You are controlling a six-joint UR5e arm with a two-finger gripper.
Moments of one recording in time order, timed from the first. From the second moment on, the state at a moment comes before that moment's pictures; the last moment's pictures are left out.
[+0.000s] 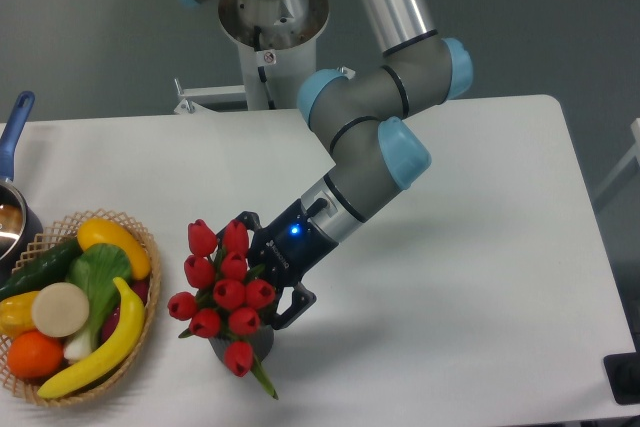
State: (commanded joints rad) arm 2.48 -2.01 -1.69 -0.84 0.50 1.29
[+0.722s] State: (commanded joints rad) arm 2.49 -2.00 -1.70 -0.84 0.50 1.28
